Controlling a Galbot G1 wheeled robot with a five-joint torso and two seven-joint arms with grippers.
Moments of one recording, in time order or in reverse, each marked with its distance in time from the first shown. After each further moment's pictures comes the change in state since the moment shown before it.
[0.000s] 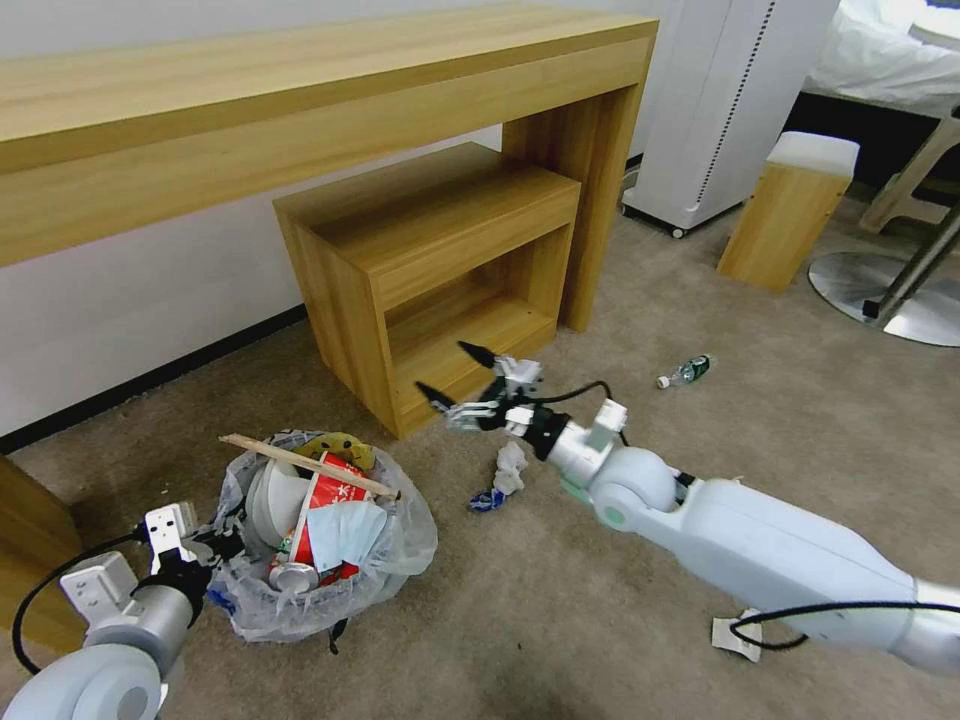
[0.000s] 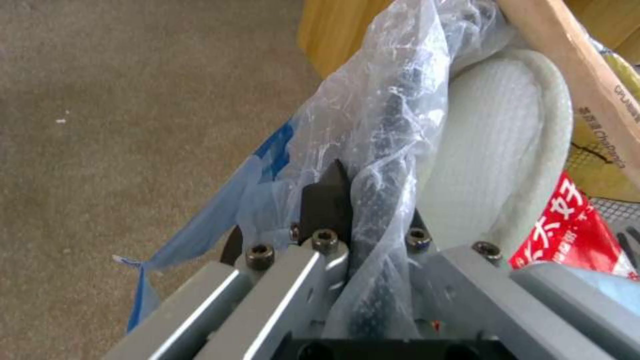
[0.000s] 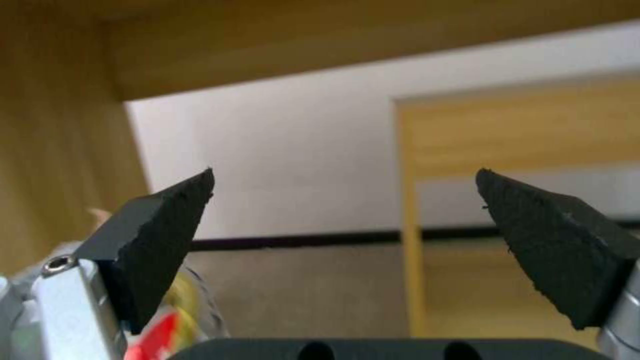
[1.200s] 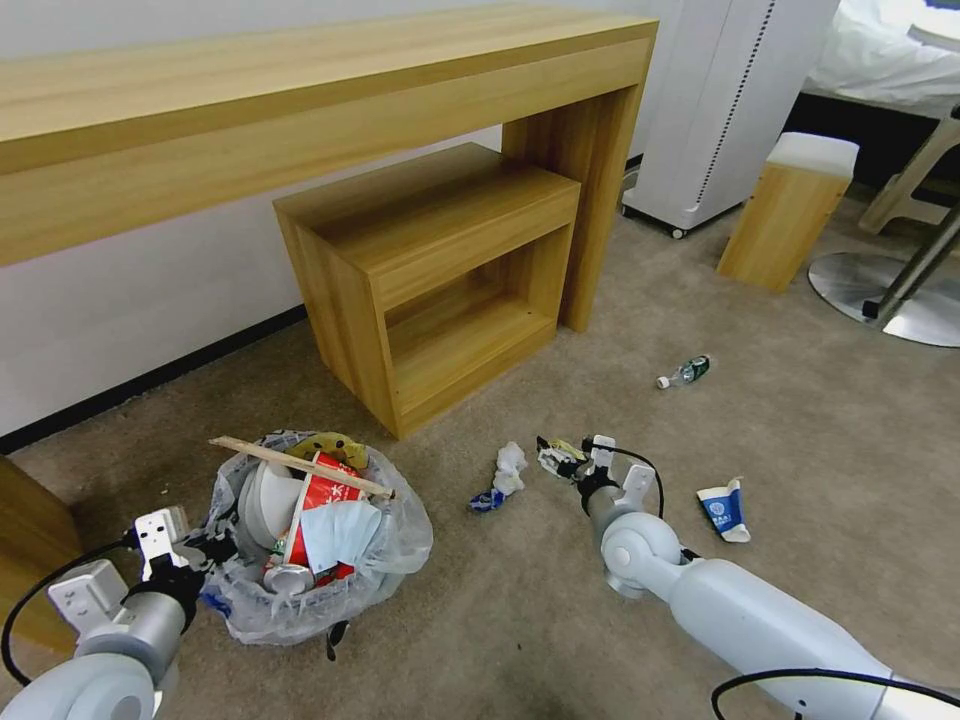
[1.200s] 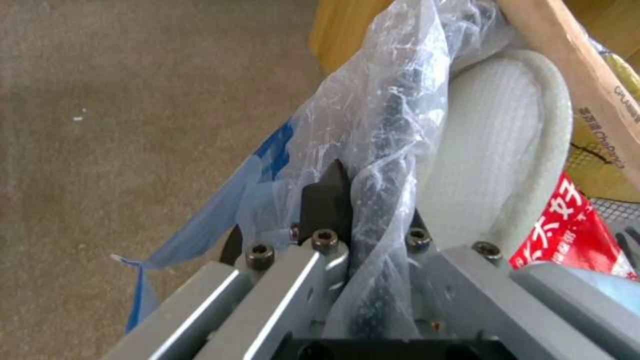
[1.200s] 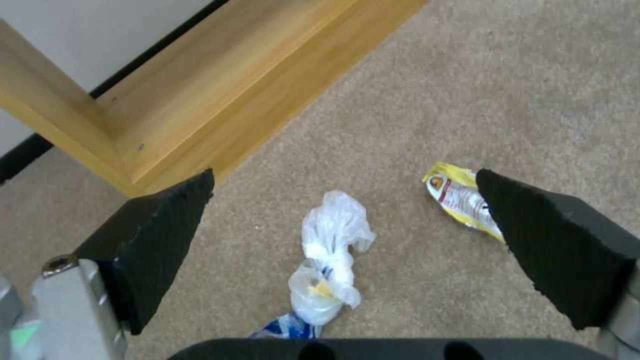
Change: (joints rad) left arm 0.015 -0.017 -0.023 0.009 0.005 -0.017 0.009; right arm -0.238 0.132 0.186 -0.198 0.205 -0.255 0.499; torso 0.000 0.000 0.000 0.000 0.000
